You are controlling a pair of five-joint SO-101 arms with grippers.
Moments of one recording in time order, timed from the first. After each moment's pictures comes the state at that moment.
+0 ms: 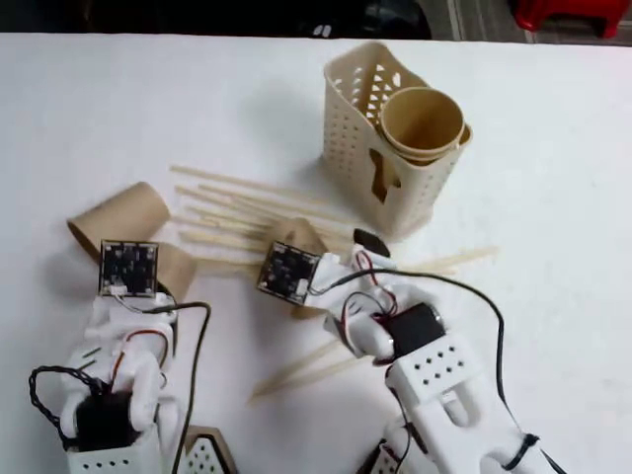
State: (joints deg) left arm -12.2 -104.6 83.0 70.9 -9.6; right arm -30.4 -50.7 63.2 51.4 48.0
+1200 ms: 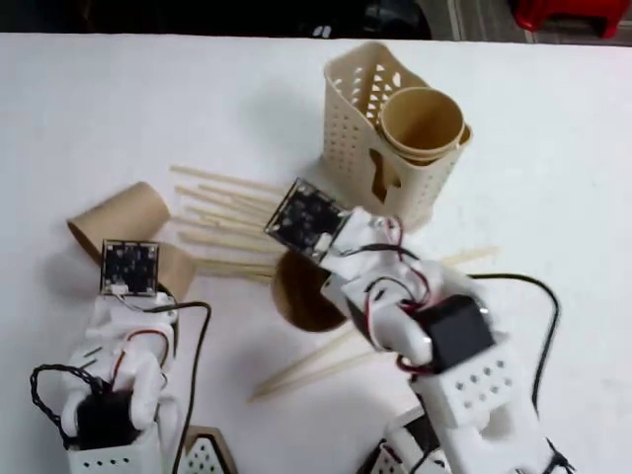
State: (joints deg) left arm -12.2 -104.3 83.6 70.9 -9.6; right arm -29.4 -50.7 27.3 77.5 34.9
